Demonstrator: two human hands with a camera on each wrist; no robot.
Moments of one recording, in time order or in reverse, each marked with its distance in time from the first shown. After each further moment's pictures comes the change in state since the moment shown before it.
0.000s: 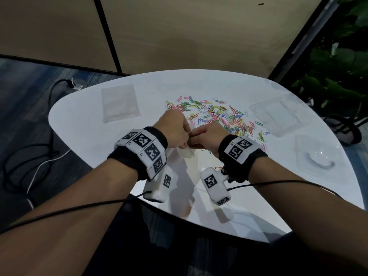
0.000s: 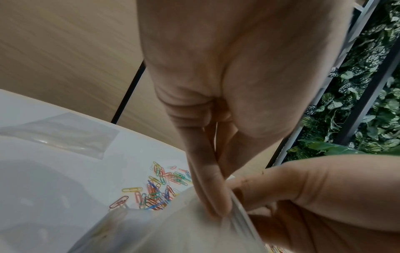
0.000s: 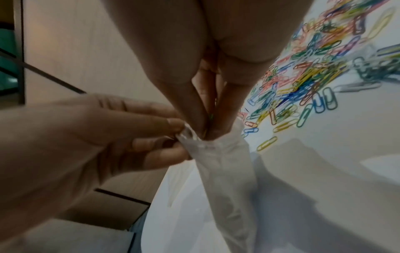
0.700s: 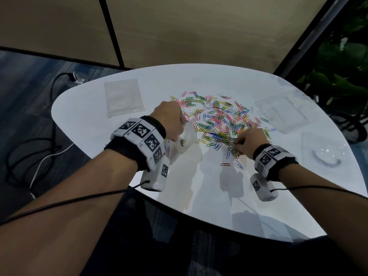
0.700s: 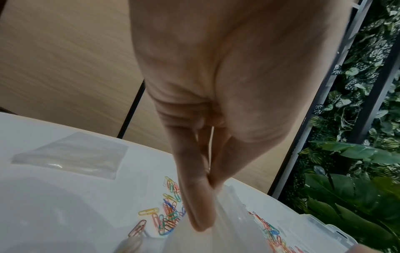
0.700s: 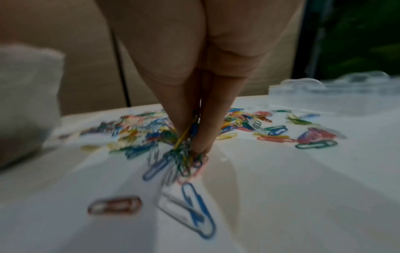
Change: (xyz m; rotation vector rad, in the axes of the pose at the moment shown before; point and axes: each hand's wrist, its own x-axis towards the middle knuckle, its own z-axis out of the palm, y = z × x) left_hand -0.003 -0.008 -0.021 0.145 0.007 -0.080; right_hand 0.024 0.054 -0.090 -1.076 0.323 -0.063
